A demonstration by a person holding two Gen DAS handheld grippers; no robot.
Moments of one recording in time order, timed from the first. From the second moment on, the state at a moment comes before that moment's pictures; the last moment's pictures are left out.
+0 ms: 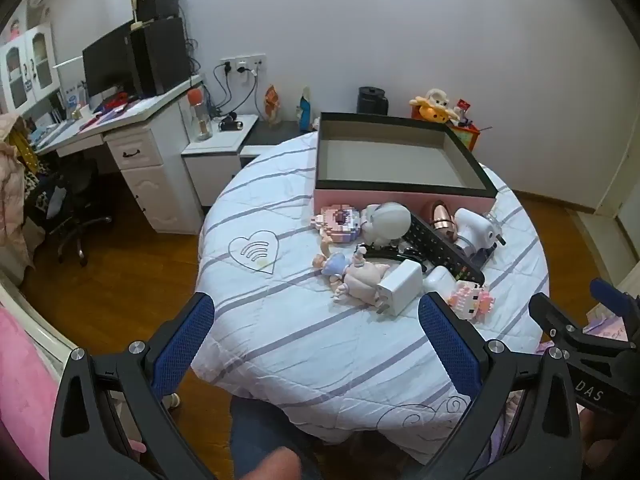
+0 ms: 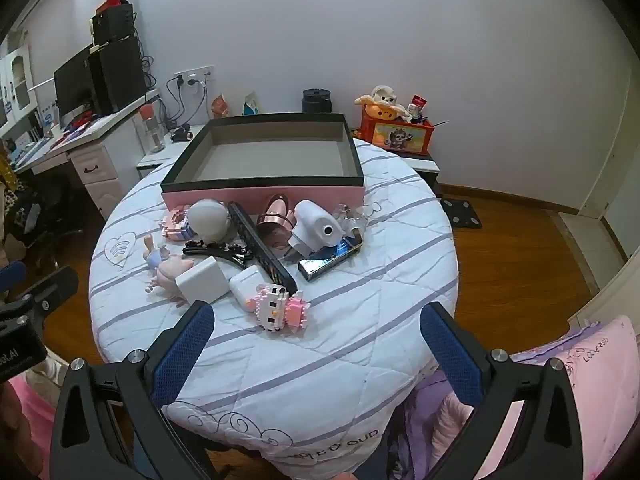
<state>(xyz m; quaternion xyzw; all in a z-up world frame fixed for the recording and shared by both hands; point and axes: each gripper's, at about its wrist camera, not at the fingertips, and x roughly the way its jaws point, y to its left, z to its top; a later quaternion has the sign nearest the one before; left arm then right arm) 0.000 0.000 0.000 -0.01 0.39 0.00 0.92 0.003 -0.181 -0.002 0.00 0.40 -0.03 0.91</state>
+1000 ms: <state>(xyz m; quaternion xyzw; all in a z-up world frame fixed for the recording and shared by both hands) -0.002 0.011 -0.004 -0.03 0.39 0.04 0.92 0.004 -0.169 0.006 0.01 0.39 -0.01 0.92</state>
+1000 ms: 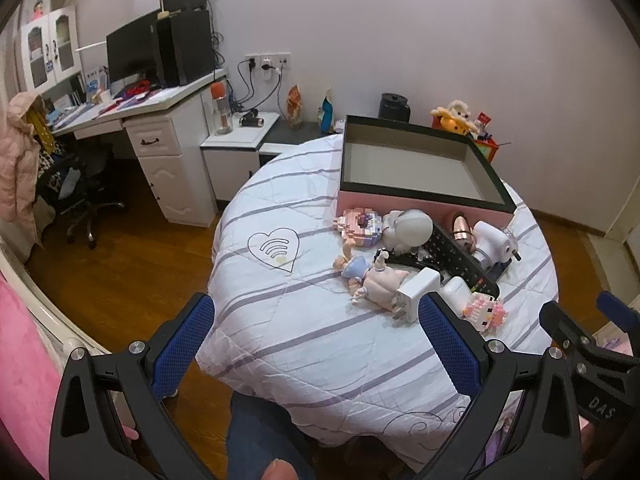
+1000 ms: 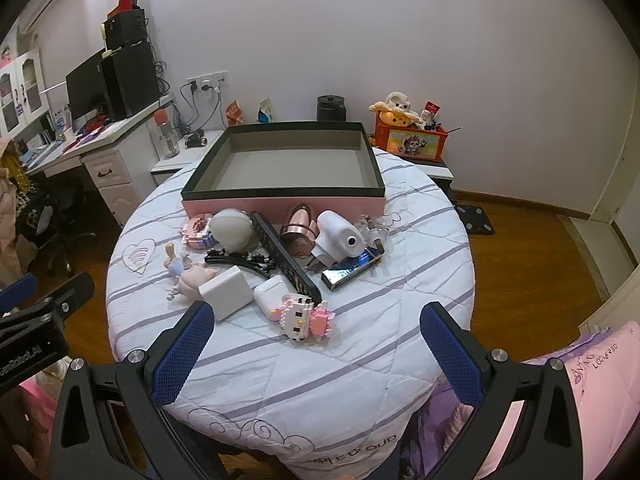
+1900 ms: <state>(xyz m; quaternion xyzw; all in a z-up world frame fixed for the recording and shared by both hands) -0.001 -0.010 0.009 0.00 0.37 0.01 0.93 -0.002 -0.177 0.017 0.01 0.38 -0.03 0.92</state>
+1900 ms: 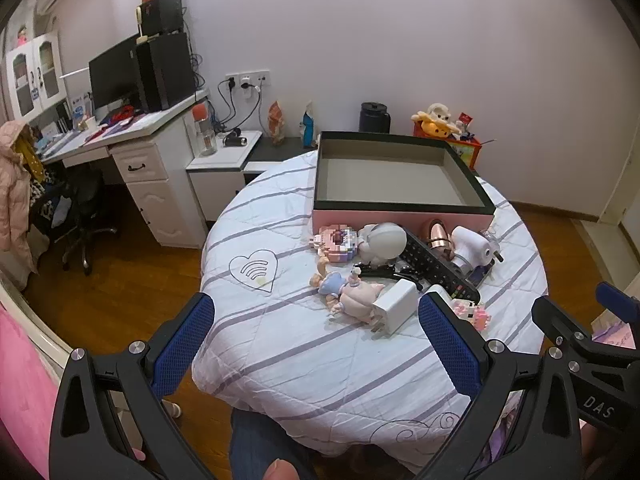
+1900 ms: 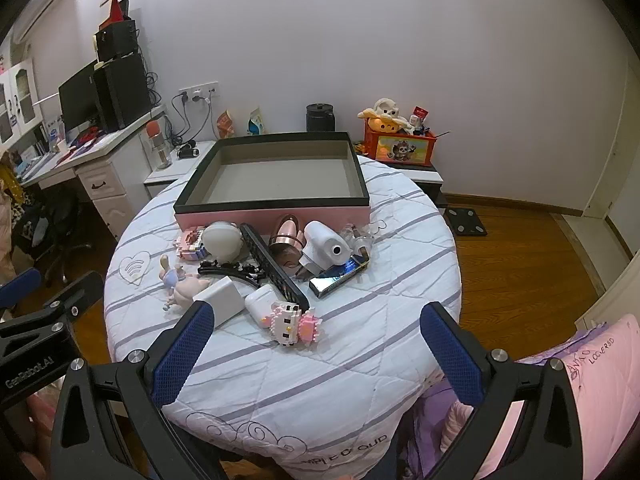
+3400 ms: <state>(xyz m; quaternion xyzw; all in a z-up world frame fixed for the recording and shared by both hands) 0.028 -0.001 -0.030 -0.01 0.40 0.00 0.92 0.025 -0.189 -0.009 0.02 0.41 -0.03 0.91</state>
